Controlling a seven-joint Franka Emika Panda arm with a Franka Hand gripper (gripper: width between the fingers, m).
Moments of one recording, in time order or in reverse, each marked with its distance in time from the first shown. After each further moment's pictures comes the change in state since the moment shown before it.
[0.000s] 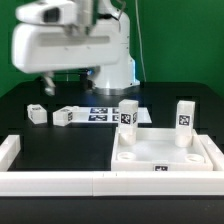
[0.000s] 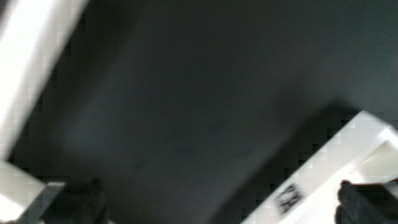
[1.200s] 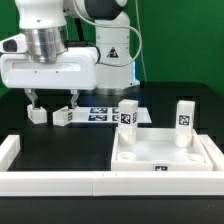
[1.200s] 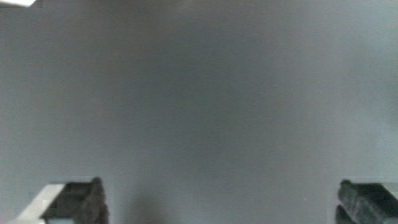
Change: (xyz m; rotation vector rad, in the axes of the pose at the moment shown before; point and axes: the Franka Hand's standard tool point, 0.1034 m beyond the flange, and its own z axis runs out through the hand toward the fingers) arm -0.083 -0.019 0.060 0.112 -0.041 0.941
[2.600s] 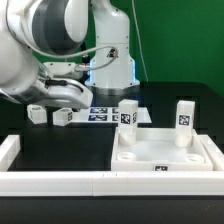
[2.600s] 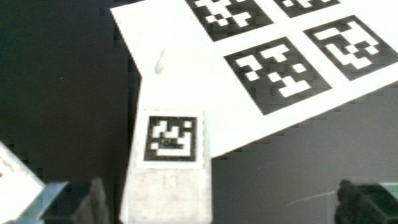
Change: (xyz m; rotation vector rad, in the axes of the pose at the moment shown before) arm -0.058 0.014 0.032 0.107 -0.812 0.116
